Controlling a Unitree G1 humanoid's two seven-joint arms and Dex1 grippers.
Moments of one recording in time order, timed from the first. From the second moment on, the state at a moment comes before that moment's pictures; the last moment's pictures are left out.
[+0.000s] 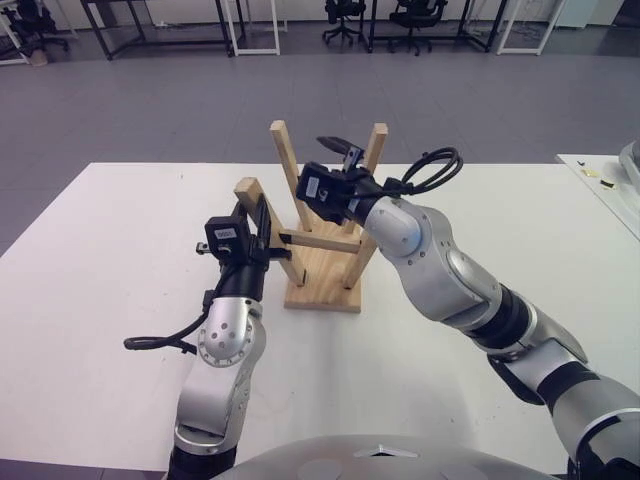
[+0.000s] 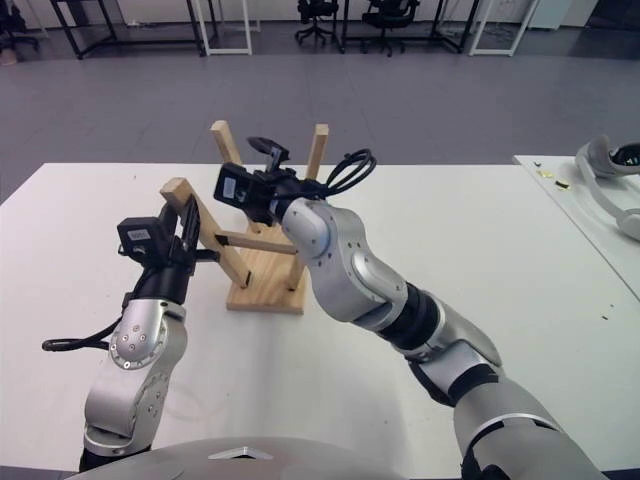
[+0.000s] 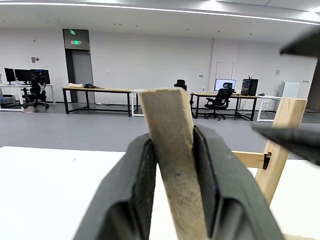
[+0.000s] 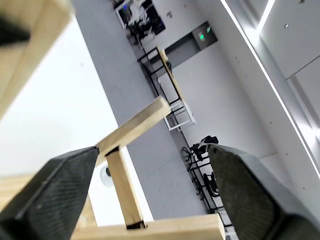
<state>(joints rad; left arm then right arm) 0.10 0.04 -0.21 -0.66 -0.05 0.34 0.21 -0.78 -0.35 0.73 -0.41 -0.40 0.88 0.39</state>
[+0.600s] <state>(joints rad) 0.06 0.01 -0.31 -0.61 0.09 0.36 0.21 -0.62 -0.26 0.77 -0.27 -0.55 0.74 0.37</state>
